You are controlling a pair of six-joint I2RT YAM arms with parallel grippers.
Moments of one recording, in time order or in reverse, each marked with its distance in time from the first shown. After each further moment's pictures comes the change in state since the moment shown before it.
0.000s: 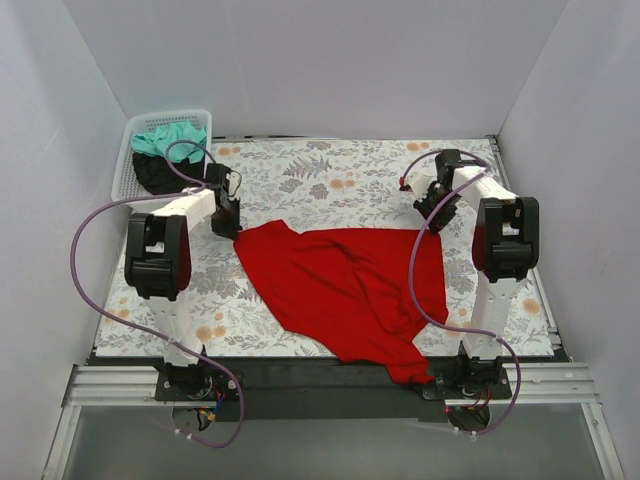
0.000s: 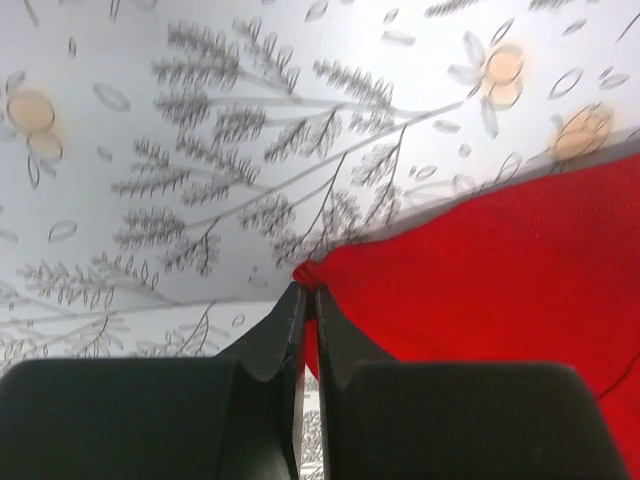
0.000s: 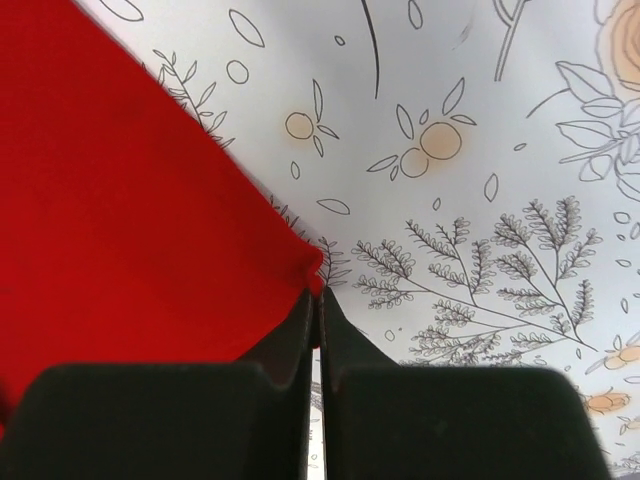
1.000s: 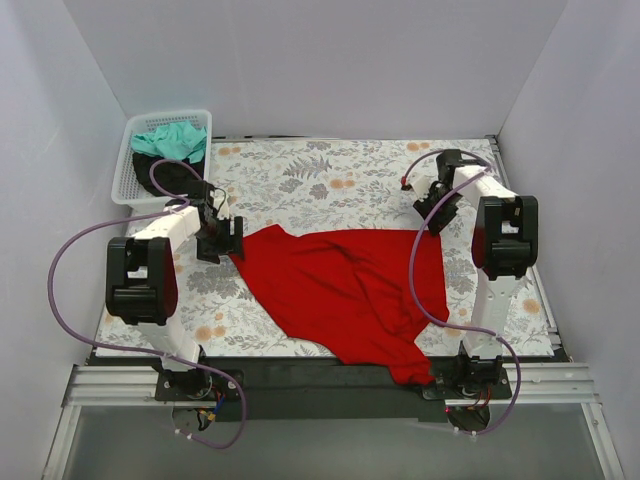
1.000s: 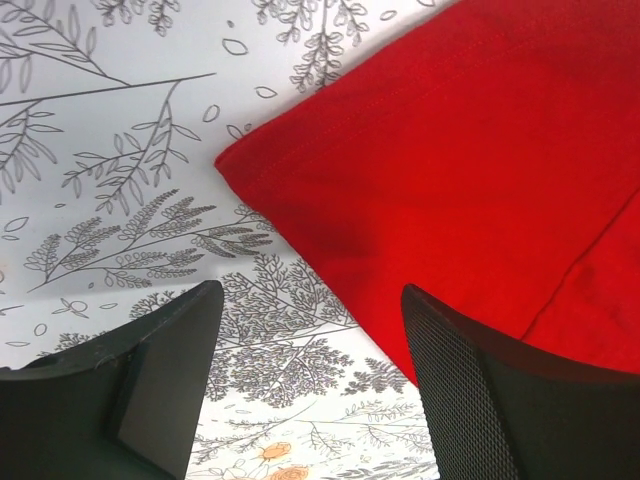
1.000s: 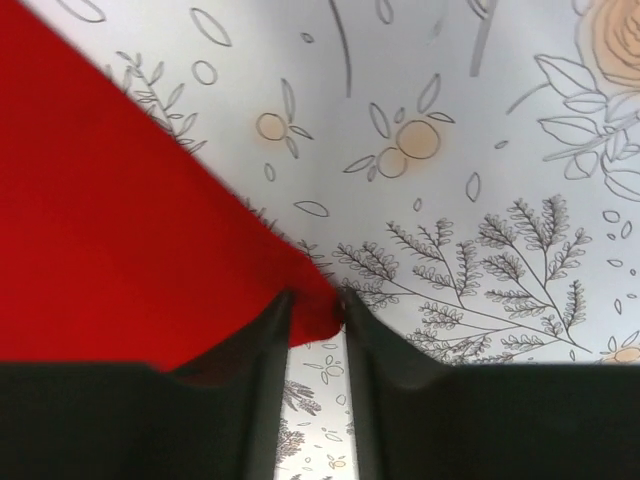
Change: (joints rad) left arm 0.071 -0.211 -0.198 -0.099 0.172 0.033; right arm -0.012 0.032 0.034 -0.010 0.003 0.013
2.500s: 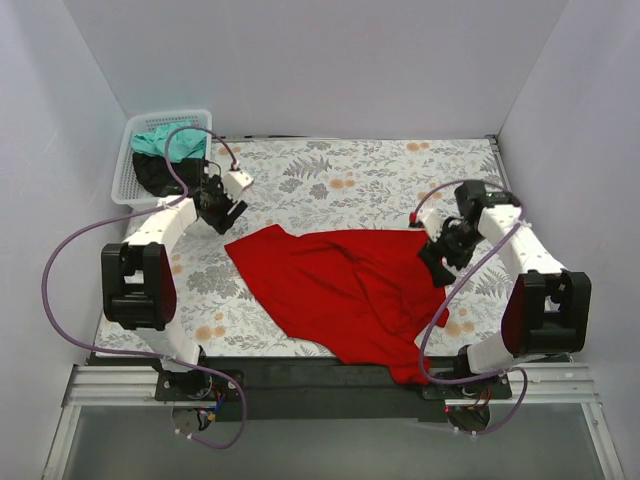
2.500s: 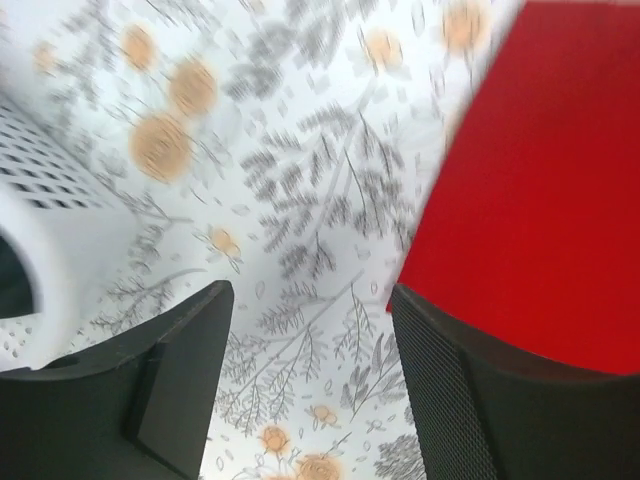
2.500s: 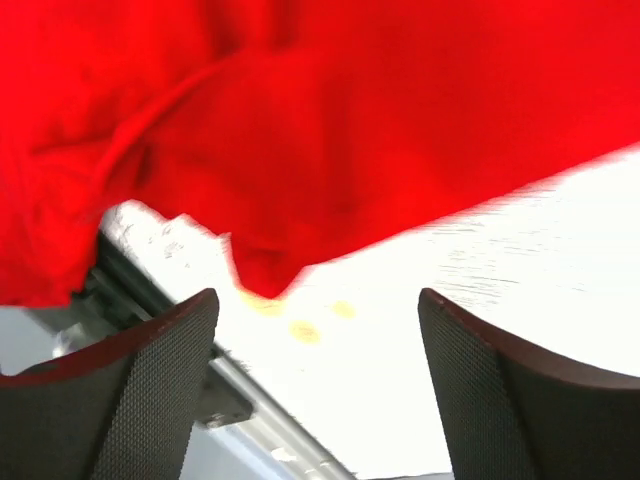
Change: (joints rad) left arm -0.009 -0.034 0.055 0.202 0.005 0.876; right arm 0.048 -0.661 -0.584 -0.232 -0.130 -0.098
